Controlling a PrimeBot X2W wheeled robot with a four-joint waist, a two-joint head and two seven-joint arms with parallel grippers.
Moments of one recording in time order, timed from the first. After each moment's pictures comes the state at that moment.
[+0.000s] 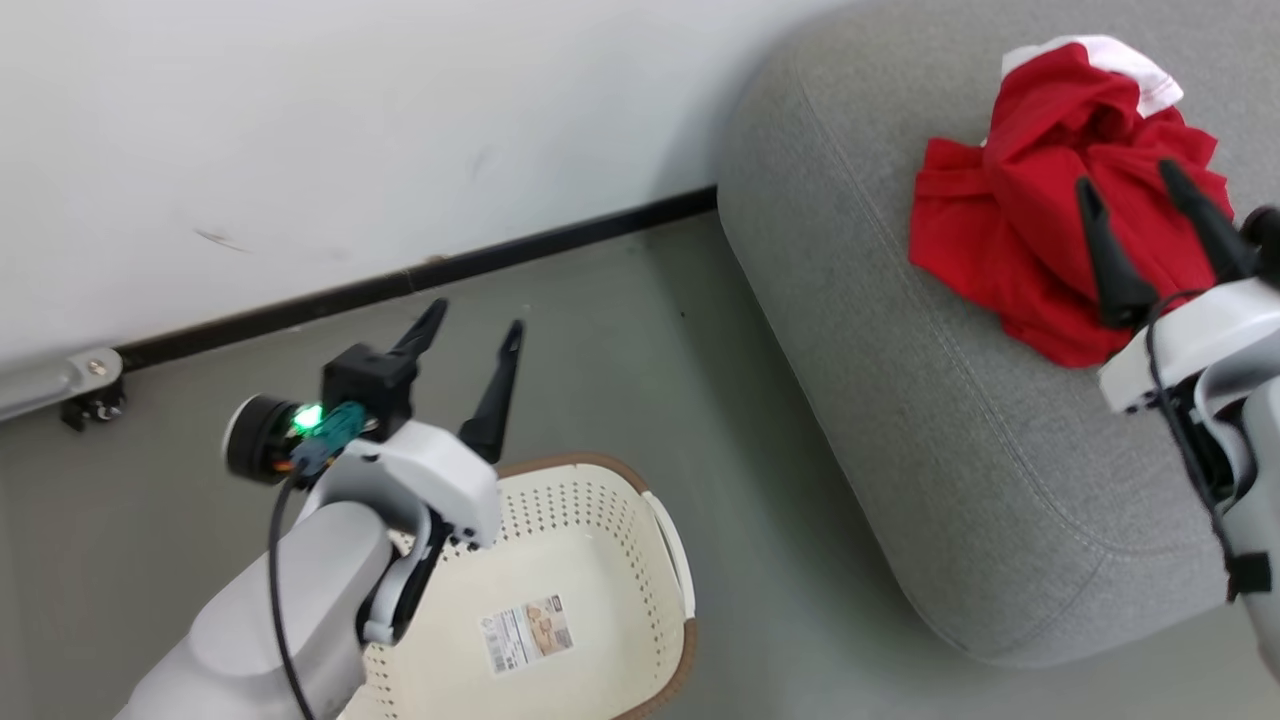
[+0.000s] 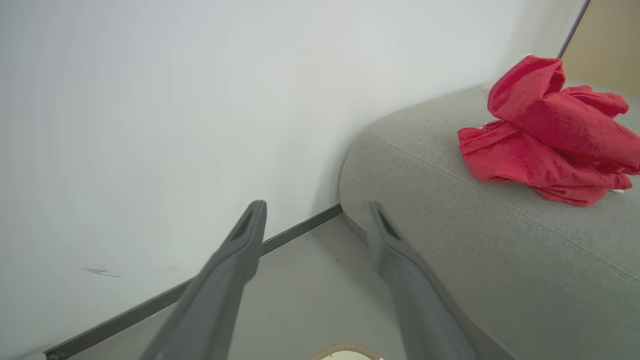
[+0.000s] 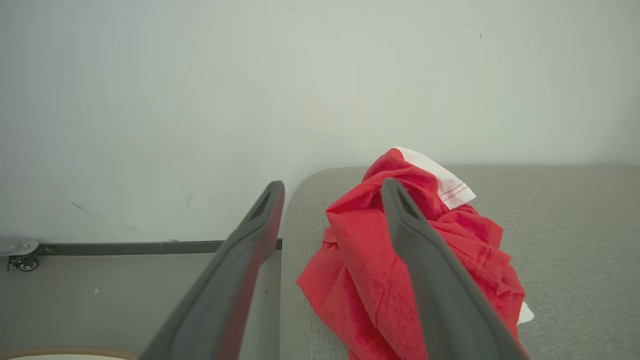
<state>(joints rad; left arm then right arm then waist) -0.67 0.27 -0.83 0.38 -0.75 0.23 -0.21 -0.62 -0.31 0.16 0.51 0.25 0.13 -0.25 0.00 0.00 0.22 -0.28</state>
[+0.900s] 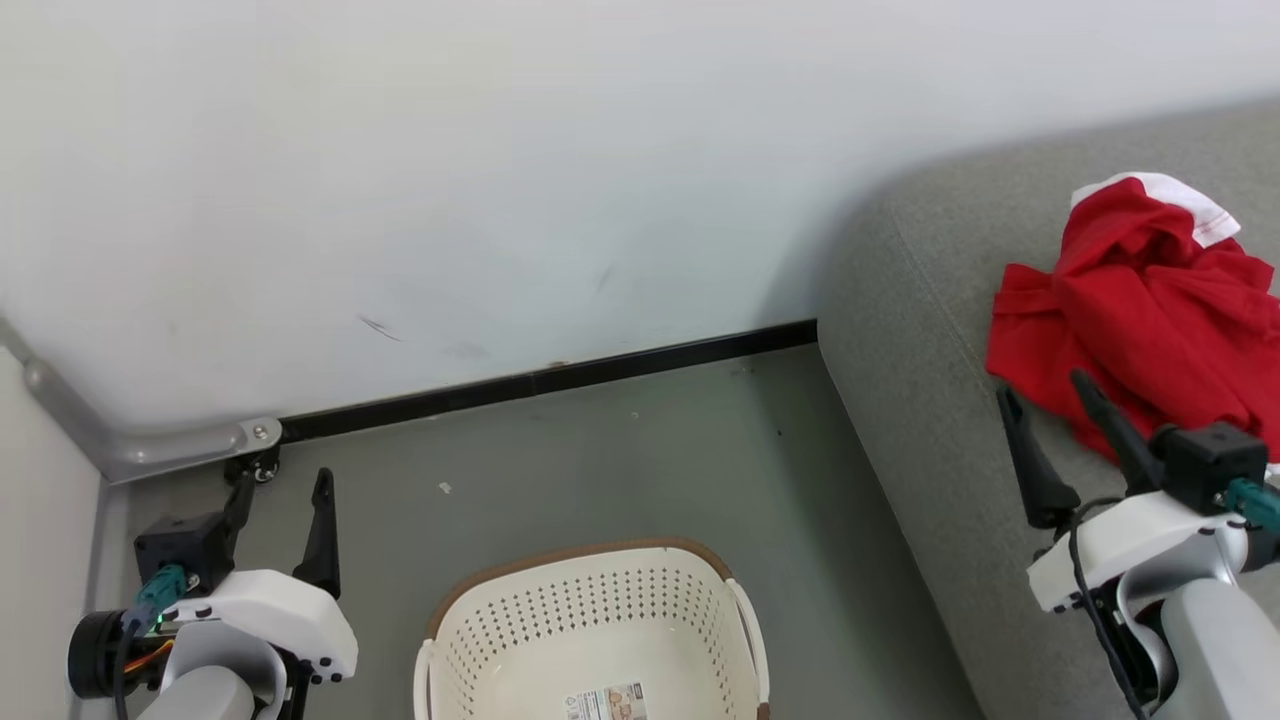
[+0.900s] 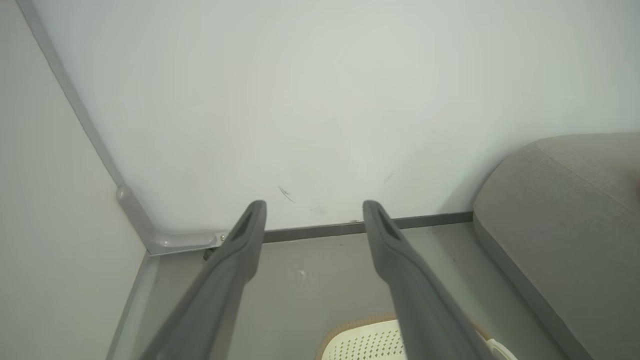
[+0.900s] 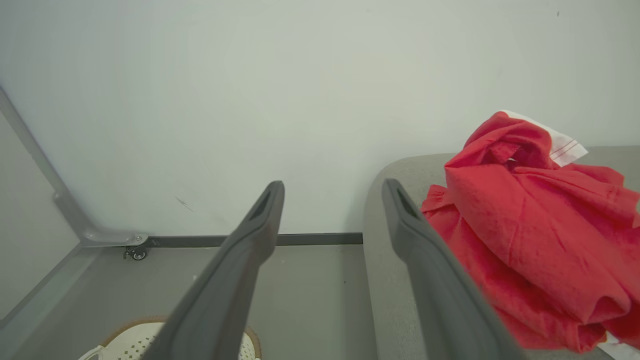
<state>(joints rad) -0.33 0.38 -0.60 0.33 -0.84 0.34 -0.25 -0.26 -0.17 0.05 0.33 0.17 0.13 -0.25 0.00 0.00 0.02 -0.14</state>
